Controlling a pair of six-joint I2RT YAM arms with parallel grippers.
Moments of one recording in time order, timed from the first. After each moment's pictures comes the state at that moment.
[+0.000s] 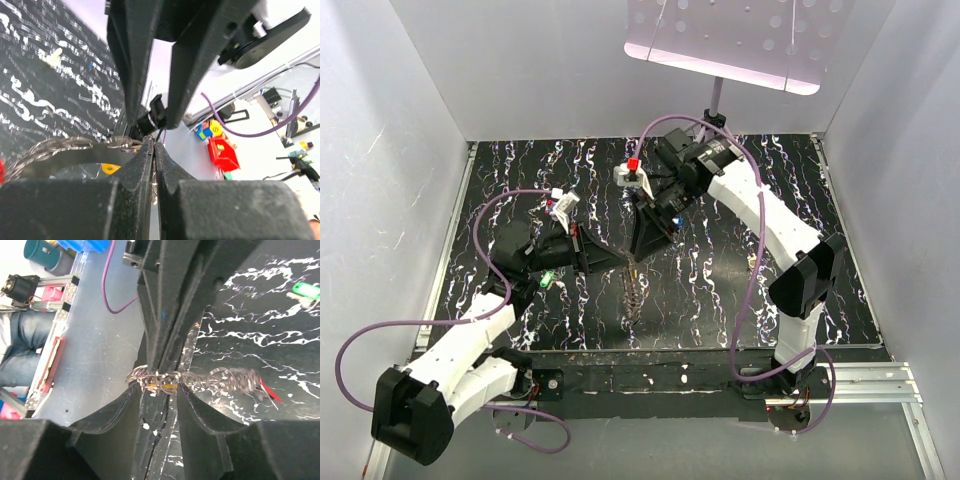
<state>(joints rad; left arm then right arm) -0.40 0.95 0.61 0.41 1.00 -0.86 0.72 1.88 2.03 -1.44 -1.19 -0.71</state>
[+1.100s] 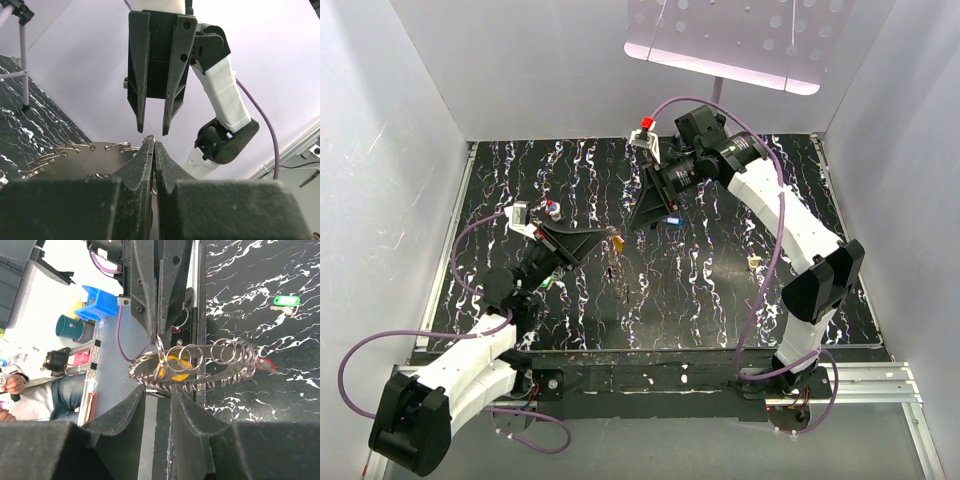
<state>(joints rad) -0.40 0.86 0.32 1.10 0.48 -1.20 0.62 1.79 1.97 -1.03 -1.24 -0.10</state>
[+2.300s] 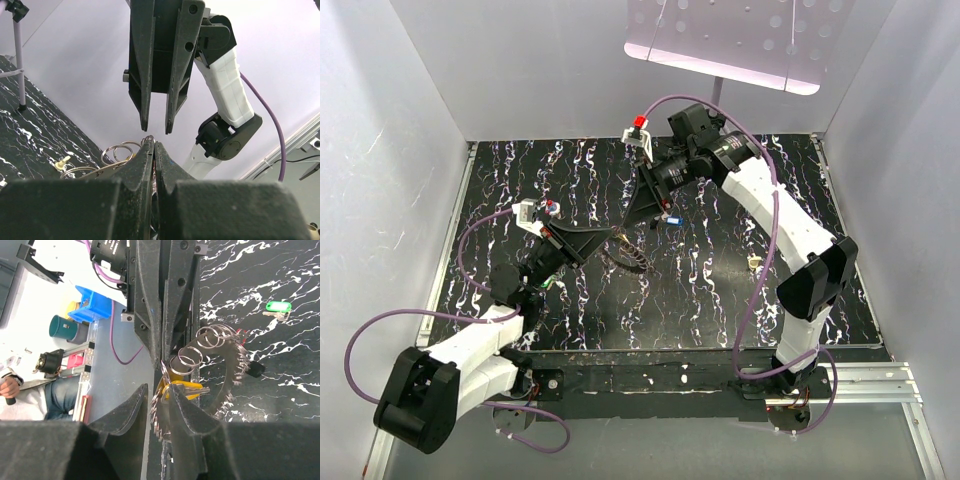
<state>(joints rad) -0.41 1.00 0.31 1.27 0.50 -1.20 0.64 1.83 2.02 -0.99 -1.20 -0.06</state>
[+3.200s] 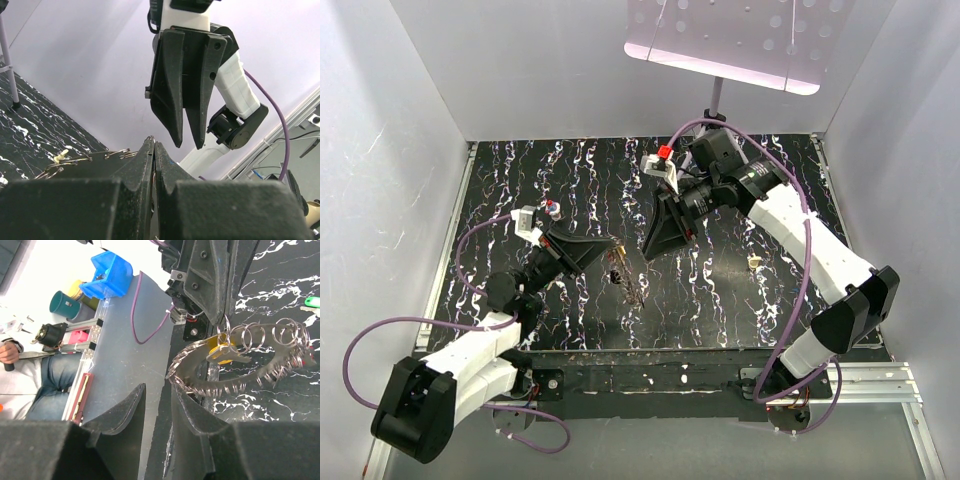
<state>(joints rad) -0.41 0.95 0.27 1.29 0.56 -1.17 0.65 1.57 1.71 -0.99 -1.27 -0.24</state>
